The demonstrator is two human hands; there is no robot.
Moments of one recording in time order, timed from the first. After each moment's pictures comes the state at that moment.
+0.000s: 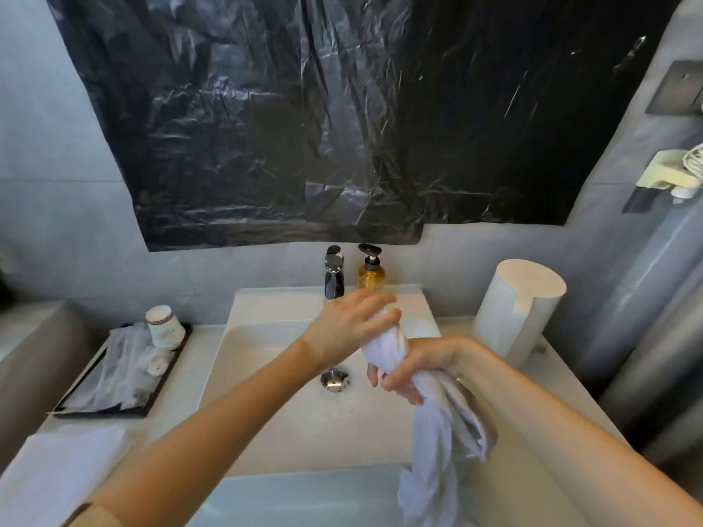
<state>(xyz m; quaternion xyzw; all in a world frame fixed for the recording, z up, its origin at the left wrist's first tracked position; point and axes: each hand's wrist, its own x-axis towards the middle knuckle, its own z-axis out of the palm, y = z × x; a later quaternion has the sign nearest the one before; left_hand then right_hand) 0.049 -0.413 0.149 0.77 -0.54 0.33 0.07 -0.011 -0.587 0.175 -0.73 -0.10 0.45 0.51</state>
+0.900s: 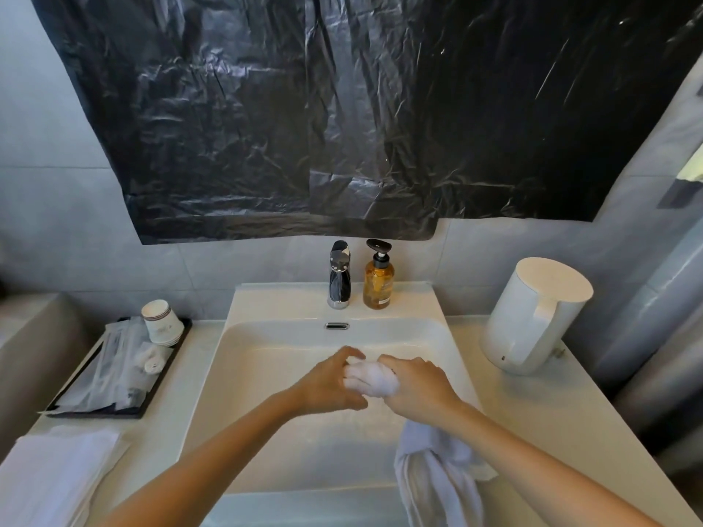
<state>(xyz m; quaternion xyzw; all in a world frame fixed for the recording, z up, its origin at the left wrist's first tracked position) 0.048 -0.390 0.075 0.87 -0.21 -0.23 0.38 0.007 -0.577 0.074 -0.99 -0.05 0.05 0.16</state>
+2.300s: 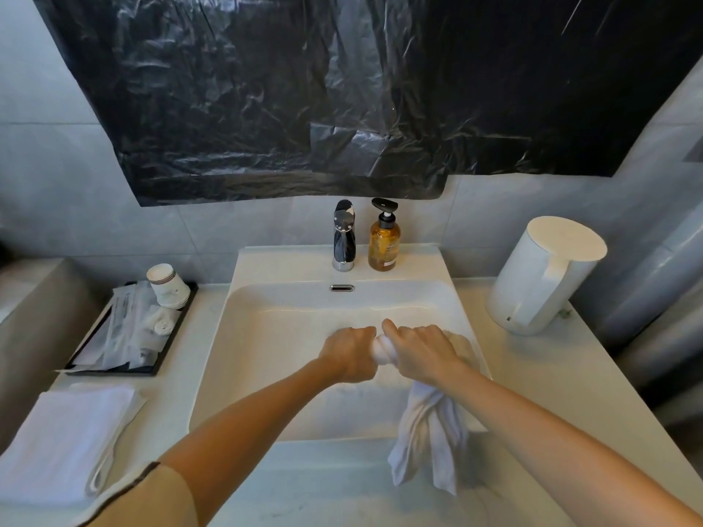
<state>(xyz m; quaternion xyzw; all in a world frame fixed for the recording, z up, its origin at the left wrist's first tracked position) 0.041 -0.428 0.051 0.95 -0.23 -0.15 0.11 0.009 -0.576 0.054 -0.98 -0.16 -0.01 -0.08</state>
